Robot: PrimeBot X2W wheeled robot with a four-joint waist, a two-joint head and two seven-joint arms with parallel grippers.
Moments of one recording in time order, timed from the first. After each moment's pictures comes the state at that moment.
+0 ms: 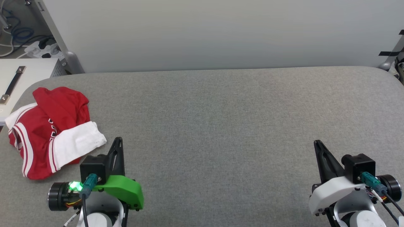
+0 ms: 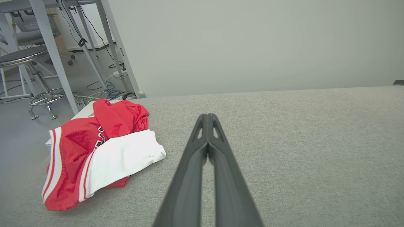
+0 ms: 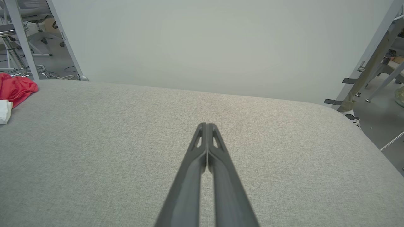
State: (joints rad) left arm -0.02 0.06 0.00 0.00 -0.01 0.00 0.00; right arm -0.01 -0.05 0.00 0.00 0.01 0.13 0.00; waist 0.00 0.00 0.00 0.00
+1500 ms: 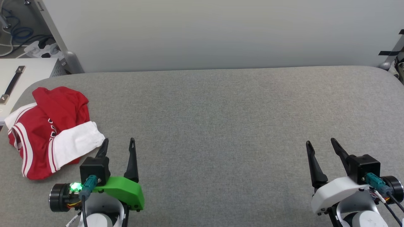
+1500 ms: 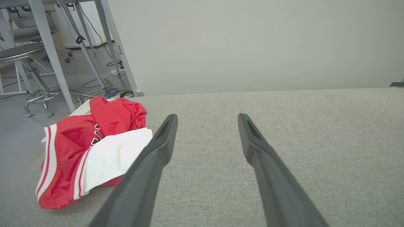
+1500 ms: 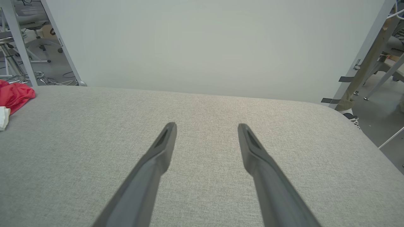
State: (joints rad) left arm -0.02 0.06 0.00 0.02 -0.03 0.00 -0.02; right arm -0.01 -0.05 -0.02 0.01 0.03 0.13 -0.02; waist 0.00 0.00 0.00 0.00
